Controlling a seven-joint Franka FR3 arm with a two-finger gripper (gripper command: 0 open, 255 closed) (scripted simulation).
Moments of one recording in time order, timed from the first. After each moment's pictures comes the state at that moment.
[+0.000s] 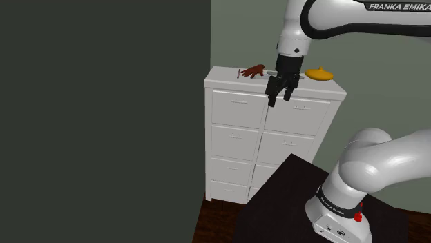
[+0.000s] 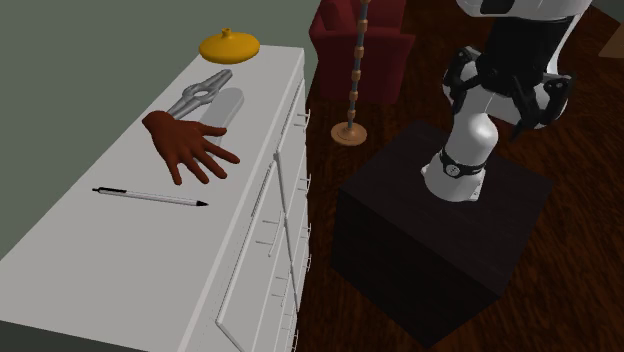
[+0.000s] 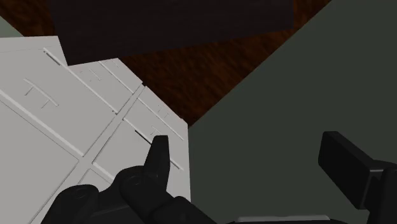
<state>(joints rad) -0.01 -0.83 0.05 -2.42 0.09 1.56 0.16</state>
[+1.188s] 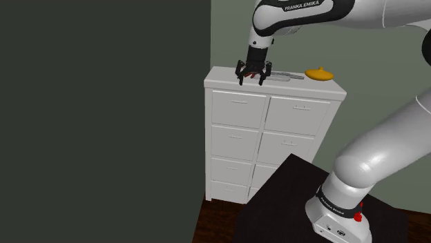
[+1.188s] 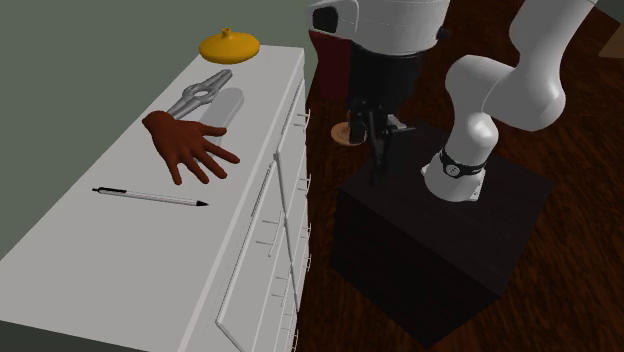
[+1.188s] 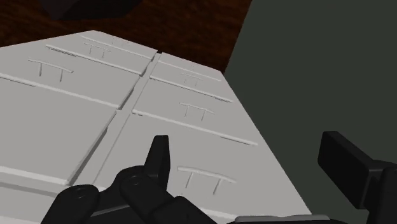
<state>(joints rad) -0.19 -0.32 0.04 -2.09 0.05 1.82 0.48</state>
